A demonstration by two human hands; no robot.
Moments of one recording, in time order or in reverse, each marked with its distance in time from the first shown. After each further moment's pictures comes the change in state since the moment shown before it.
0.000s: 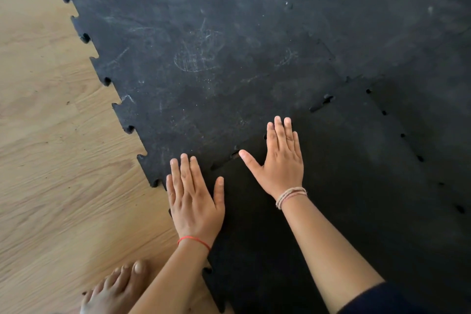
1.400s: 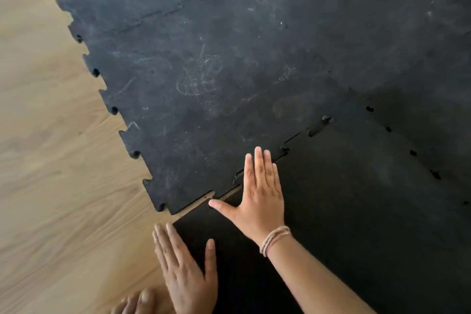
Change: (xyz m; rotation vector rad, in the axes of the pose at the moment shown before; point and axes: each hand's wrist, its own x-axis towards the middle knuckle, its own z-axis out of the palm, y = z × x) left_hand -0.062 -0.041 0.018 -0.170 0.064 -0.169; right_hand -0.032 -0.044 0.015 0.084 0.025 -0.057
